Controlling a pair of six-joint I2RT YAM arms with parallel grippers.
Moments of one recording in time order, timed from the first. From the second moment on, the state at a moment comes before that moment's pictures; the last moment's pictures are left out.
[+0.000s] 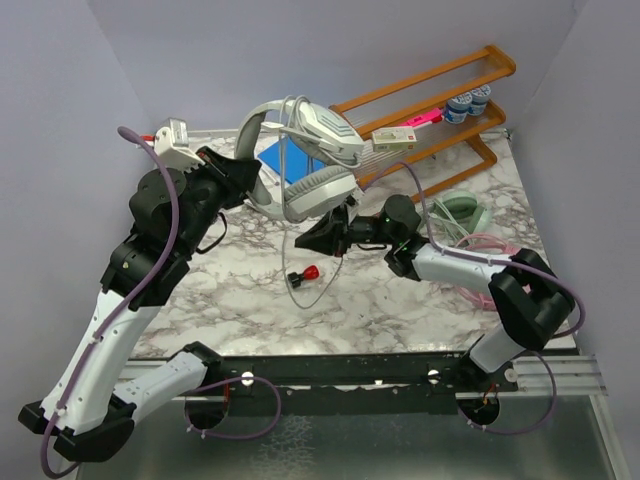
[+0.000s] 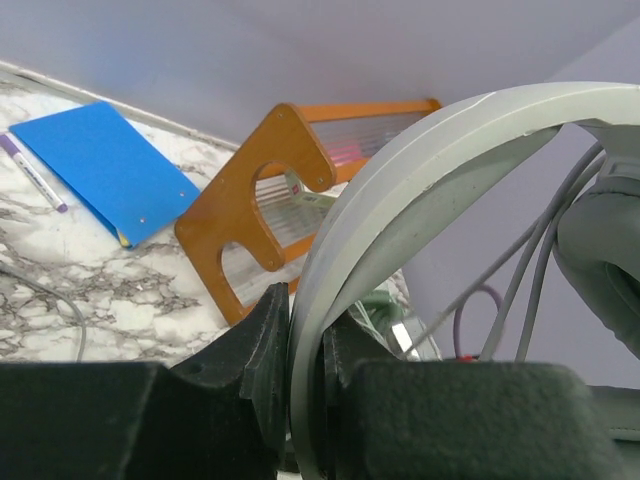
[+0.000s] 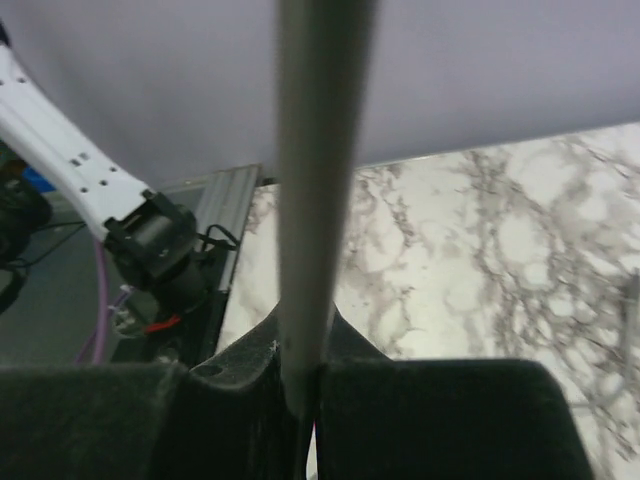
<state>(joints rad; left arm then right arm) -0.54 0.92 1.37 -0.49 -0.18 -0.72 0.72 1.59 0.87 0.87 -0.85 0.28</state>
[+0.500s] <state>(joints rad) -0.54 0.95 1.34 -0.44 -0.49 -0.70 0.92 1.53 0.79 0.99 -0.84 0.39</state>
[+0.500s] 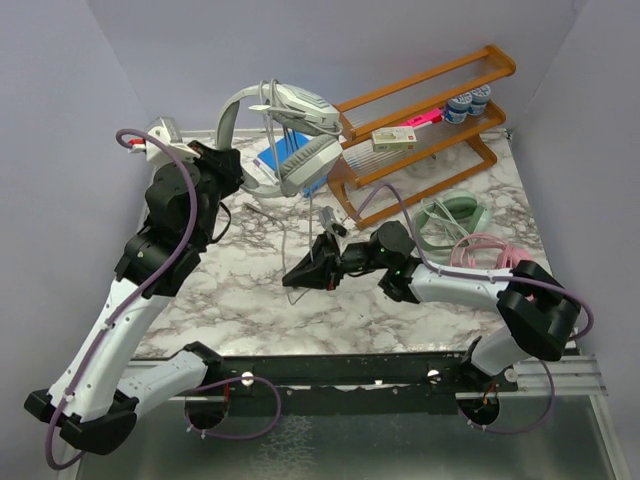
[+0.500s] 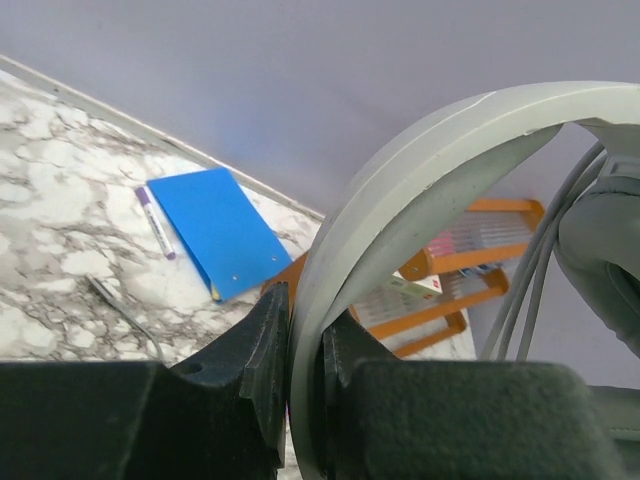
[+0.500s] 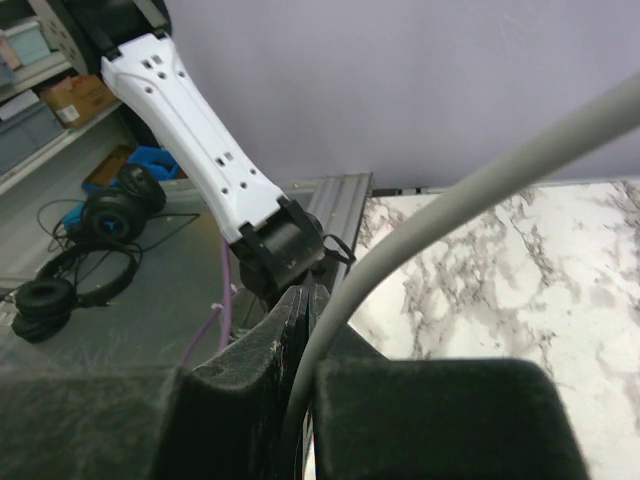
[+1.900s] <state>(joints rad) -0.54 1.00 0.94 -0.19 -0.77 0.12 1.12 1.46 1.39 -0.02 -0.47 0.12</state>
